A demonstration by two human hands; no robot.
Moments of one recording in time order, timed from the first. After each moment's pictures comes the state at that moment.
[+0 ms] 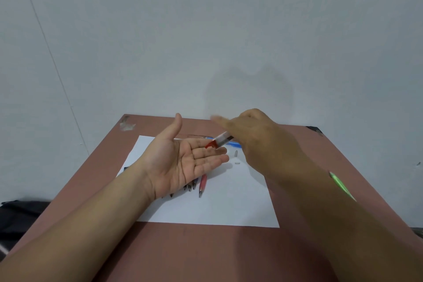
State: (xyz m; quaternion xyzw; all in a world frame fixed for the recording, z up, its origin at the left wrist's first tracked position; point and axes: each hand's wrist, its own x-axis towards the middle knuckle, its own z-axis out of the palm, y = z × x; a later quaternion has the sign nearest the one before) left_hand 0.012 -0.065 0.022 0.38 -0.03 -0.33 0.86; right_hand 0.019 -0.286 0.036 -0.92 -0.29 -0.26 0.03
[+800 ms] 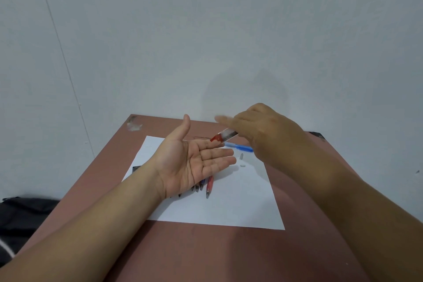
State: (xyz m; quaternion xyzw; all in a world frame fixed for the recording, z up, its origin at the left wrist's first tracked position) left_hand 0.014 -0.064 0.019 0.39 -0.02 -0.32 0.86; right_hand 0.019 -0.273 0.071 -0.92 -0.32 -0.22 -0.07
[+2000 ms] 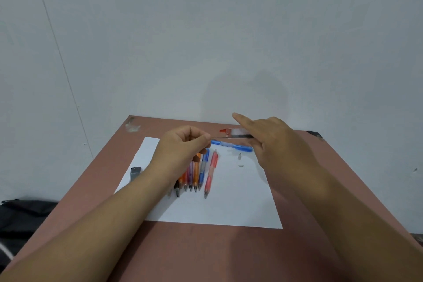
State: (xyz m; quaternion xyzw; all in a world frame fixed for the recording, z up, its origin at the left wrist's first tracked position) left_hand 0.012 -0.067 0.015 0.76 -0.05 0.06 0.64; right_hand -0.007 -0.285 0.052 -0.96 -0.17 -0.22 0.06
